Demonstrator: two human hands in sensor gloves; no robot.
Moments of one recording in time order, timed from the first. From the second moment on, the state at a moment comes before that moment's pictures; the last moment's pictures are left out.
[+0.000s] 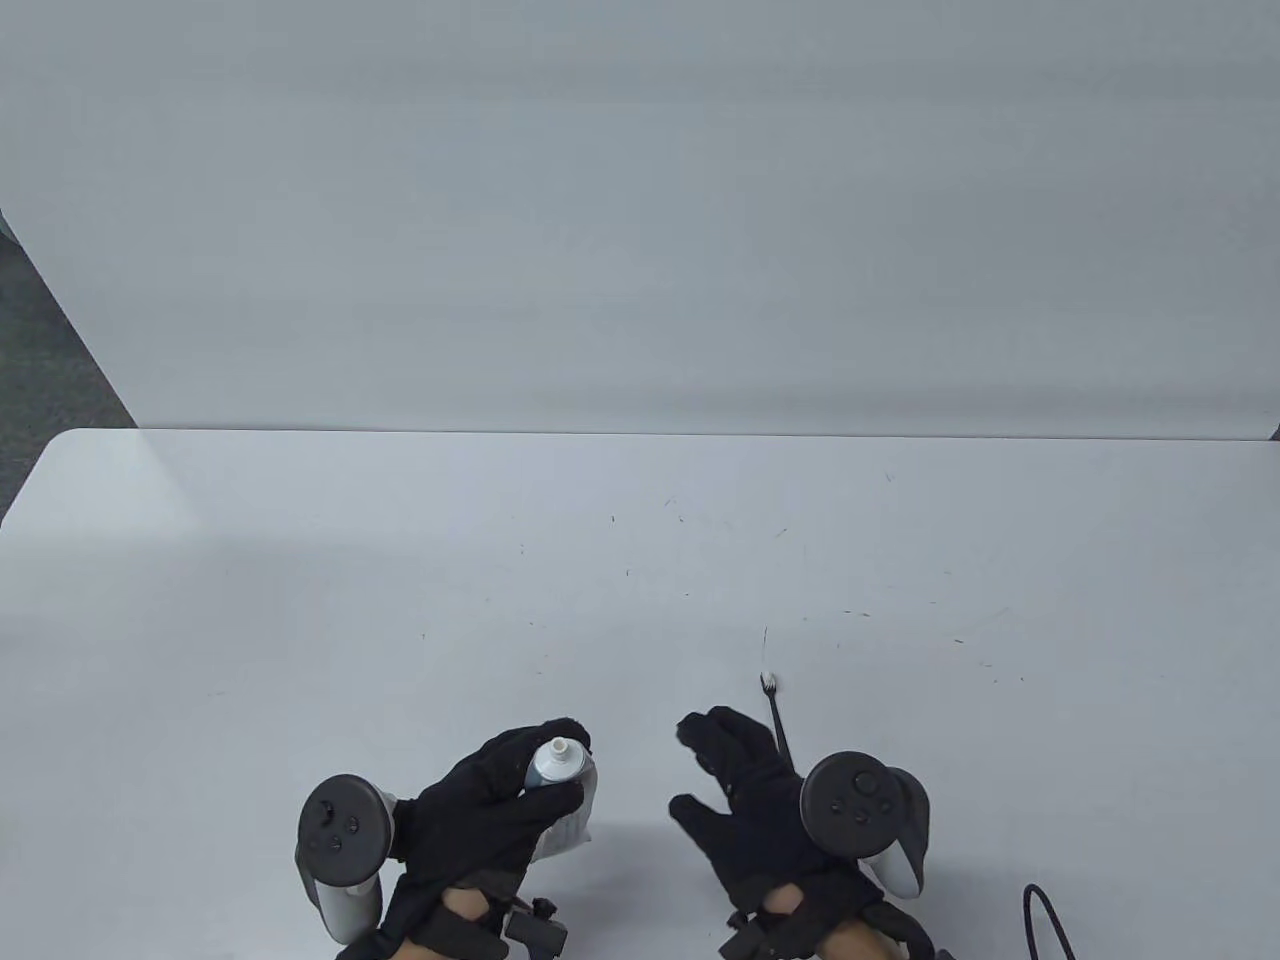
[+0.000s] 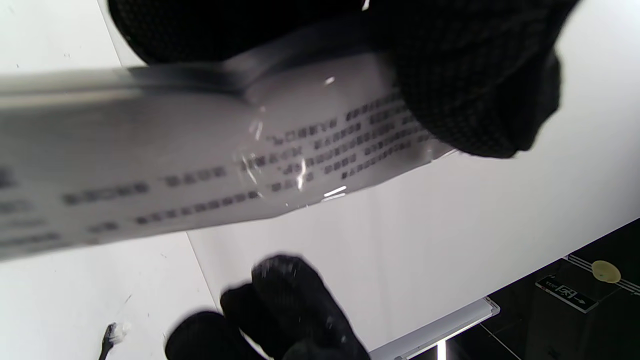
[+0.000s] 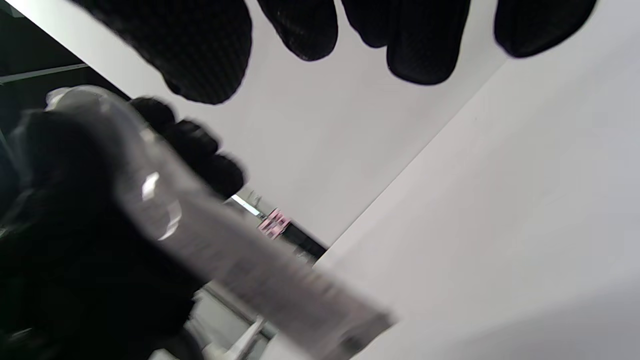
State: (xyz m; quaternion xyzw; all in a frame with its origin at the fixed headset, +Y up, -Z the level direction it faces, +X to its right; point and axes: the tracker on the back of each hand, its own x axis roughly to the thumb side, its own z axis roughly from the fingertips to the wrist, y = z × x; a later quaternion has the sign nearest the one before) left_hand -0.195 -0.678 -0.247 0.07 -0.13 0.63 0.76; right_hand 0.081 -0.700 -0.258 0.24 0.02 0.82 0.52
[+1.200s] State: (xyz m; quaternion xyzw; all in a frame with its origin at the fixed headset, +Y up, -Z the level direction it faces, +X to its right) left_hand -0.248 -0.682 -0.285 0.05 -0.05 0.29 0.95; right_hand 0.105 -0.686 -0.253 0.19 -0.11 0.78 0.58
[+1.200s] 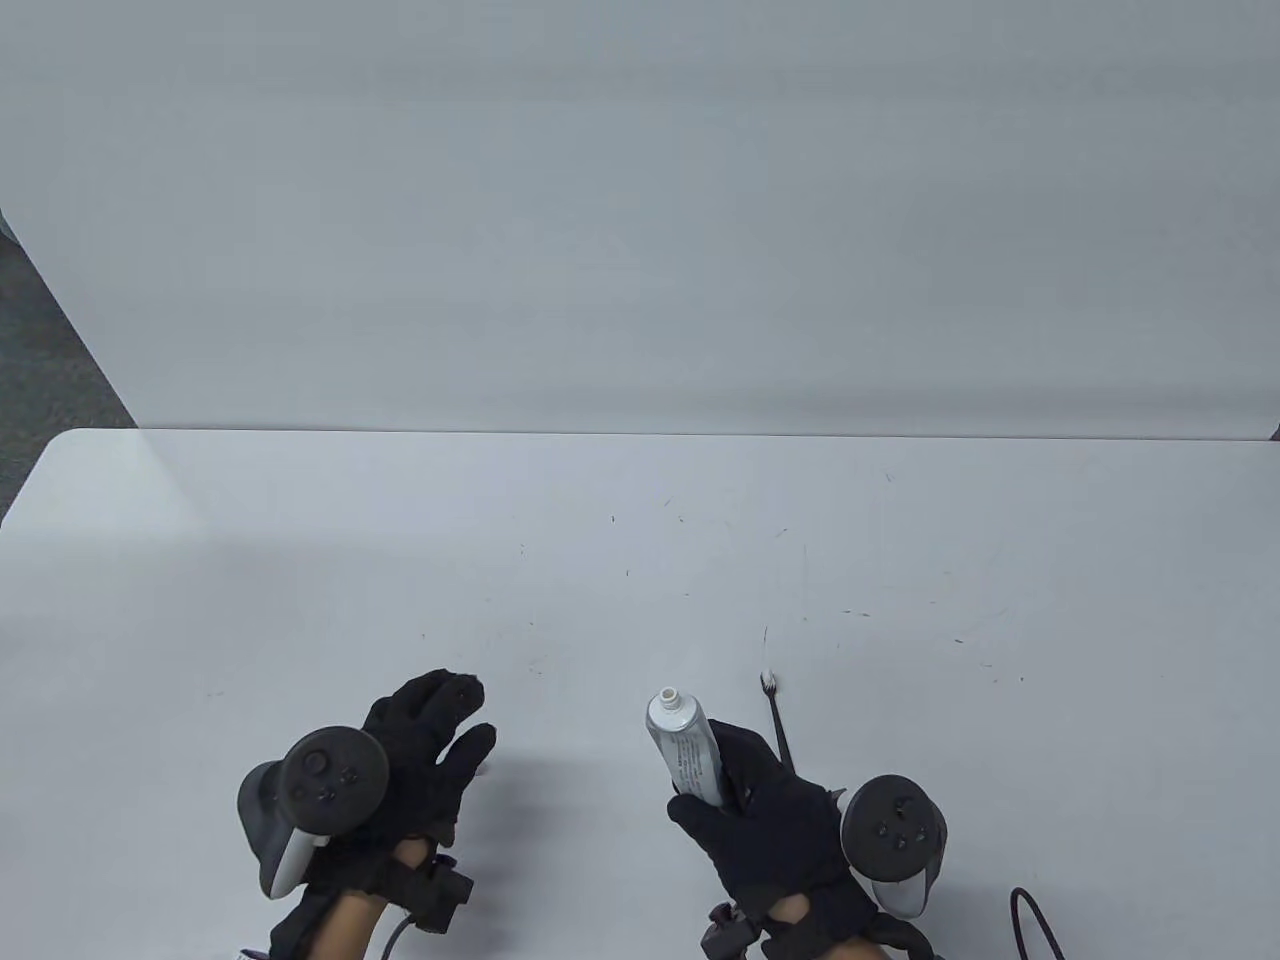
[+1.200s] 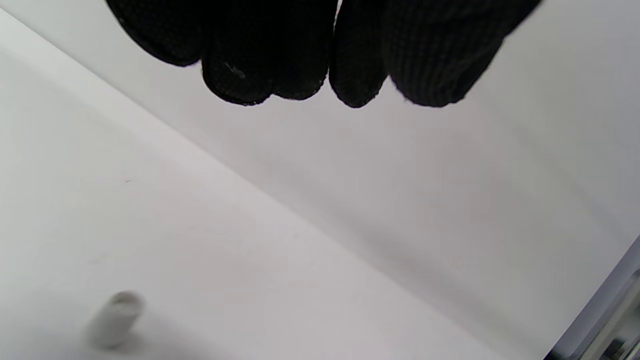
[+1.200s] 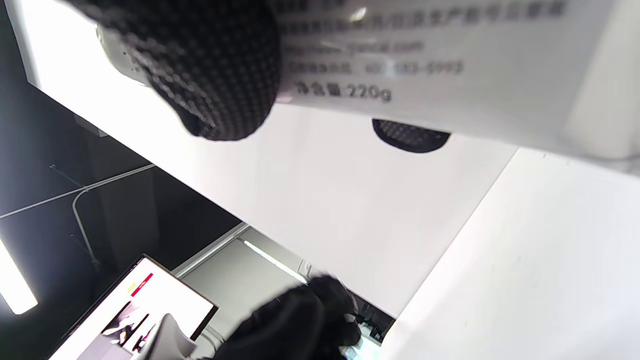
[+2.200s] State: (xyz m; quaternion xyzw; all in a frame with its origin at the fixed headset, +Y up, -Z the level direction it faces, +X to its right) left_hand -0.217 -0.752 -0.322 -0.05 -0.01 0.01 1.00; right_hand 0.100 -0.692 -0.255 0.18 -0.10 0.83 0.51
